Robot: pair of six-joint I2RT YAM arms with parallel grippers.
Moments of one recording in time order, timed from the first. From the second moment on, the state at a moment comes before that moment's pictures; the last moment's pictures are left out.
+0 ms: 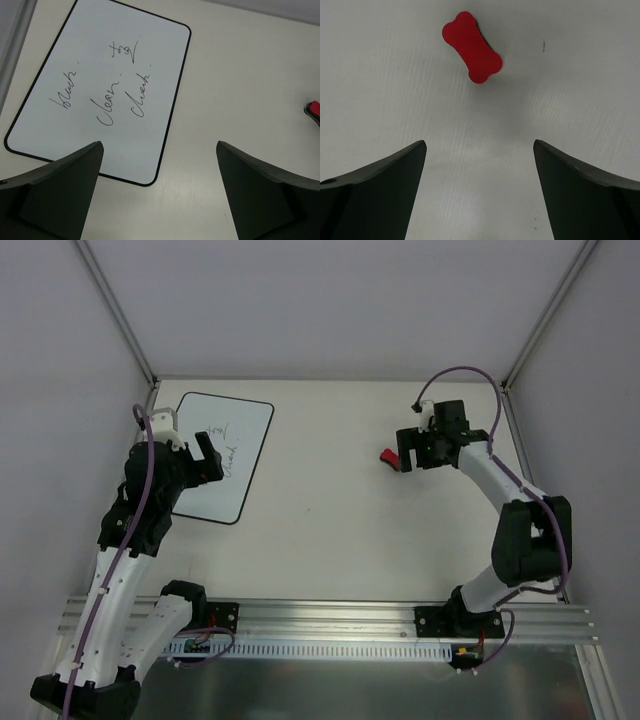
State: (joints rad) left arm -0.18 0.72 0.96 -0.59 -0.16 -0.25; right arm 0.17 1.50 1.12 -0.52 -0.15 -0.01
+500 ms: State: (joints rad) left arm -0.18 0.81 0.95 -0.60 -0.17 -0.30; right arm 0.25 1.98 1.48 -0.53 -0.19 -0.15
